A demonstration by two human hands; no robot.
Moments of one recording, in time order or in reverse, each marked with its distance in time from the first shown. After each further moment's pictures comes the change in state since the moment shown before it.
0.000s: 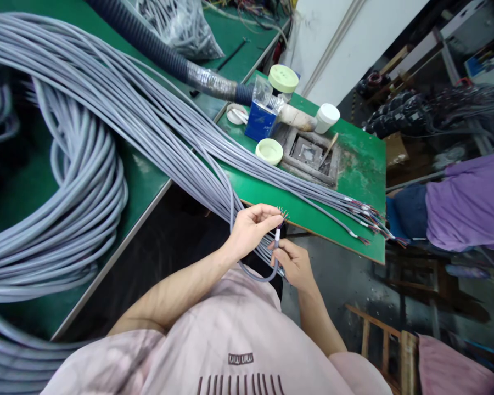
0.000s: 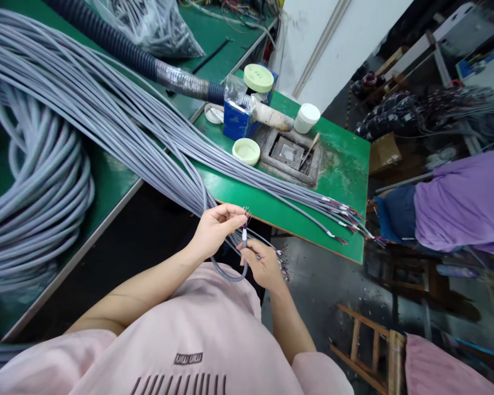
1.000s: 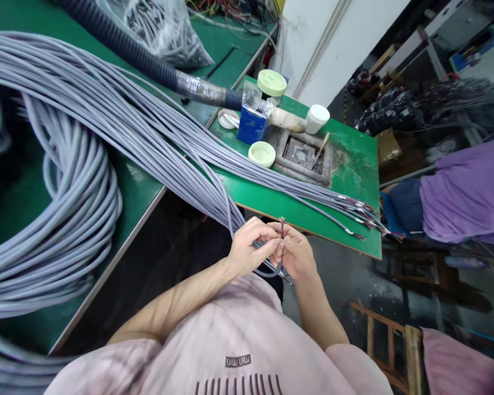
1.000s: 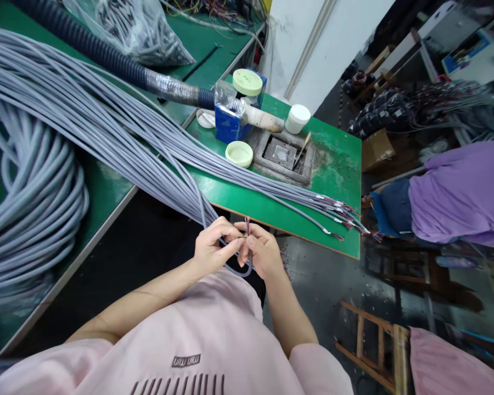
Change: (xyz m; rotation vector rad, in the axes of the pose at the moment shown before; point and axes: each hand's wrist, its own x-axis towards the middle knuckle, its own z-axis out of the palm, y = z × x) left_hand -0.019 -0.015 -0.003 0.449 -0.049 0.608; right_hand 0.022 -0.015 0.006 0.754 0.013 0.147
